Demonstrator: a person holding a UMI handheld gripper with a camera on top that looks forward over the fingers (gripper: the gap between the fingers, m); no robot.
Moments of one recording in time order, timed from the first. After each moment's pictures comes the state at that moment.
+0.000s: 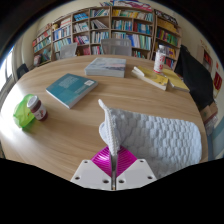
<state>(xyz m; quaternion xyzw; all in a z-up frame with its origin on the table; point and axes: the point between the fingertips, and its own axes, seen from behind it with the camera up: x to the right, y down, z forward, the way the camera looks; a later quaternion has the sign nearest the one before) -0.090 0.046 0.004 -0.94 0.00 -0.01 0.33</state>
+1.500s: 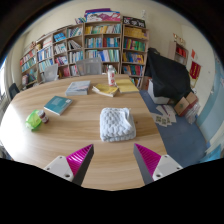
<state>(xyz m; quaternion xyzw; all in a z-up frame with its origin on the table) 0.052 -0.186 0.196 -0.92 0.10 -0.06 0.39</state>
